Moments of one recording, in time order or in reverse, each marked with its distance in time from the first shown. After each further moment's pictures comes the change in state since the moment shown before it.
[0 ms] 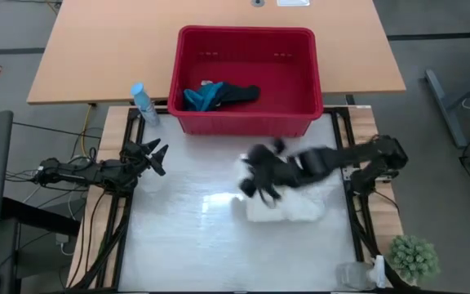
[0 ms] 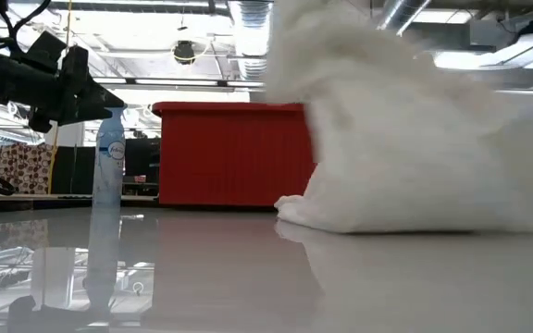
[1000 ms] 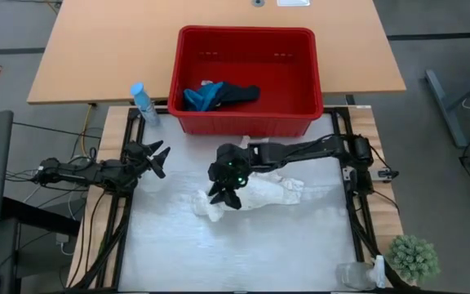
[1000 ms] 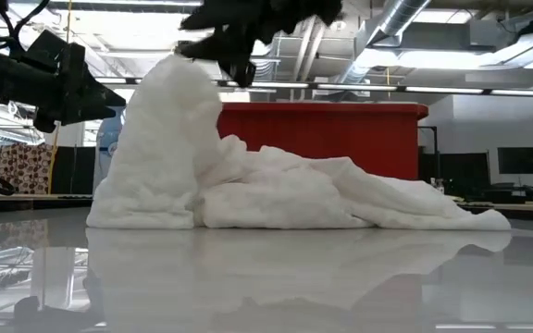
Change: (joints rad) left arm 0.000 0.000 0.001 -0.008 0.076 -0.004; right arm -0.242 0.275 -0.089 0.437 -1.113 -0.355
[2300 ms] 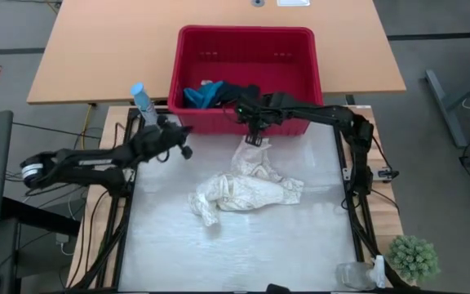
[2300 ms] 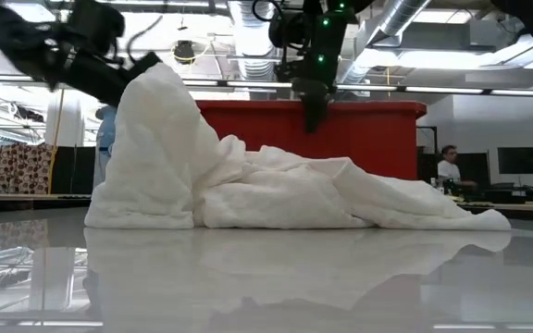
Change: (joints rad) left arm 0.637 1.037 0.340 0.454 0.684 0.355; right arm -0.372 -0.014 0.168 -0.697 0.836 -0.278
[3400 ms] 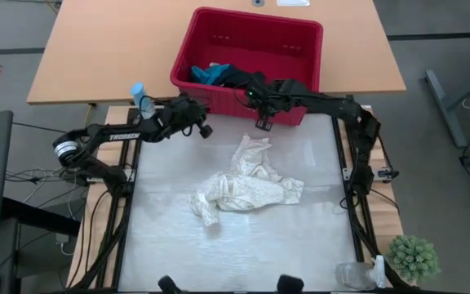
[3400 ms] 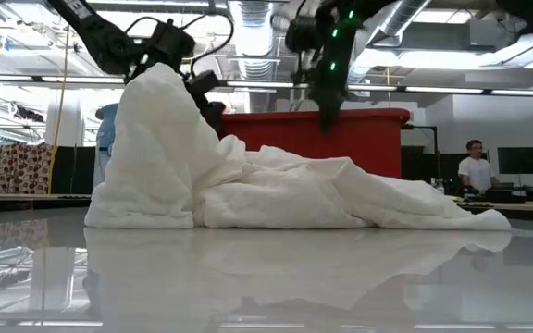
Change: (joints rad) left arm 0.107 0.375 0.415 -0.171 0.096 0.125; right arm -0.082 -0.068 -0.001 -0.044 0.037 -0.110
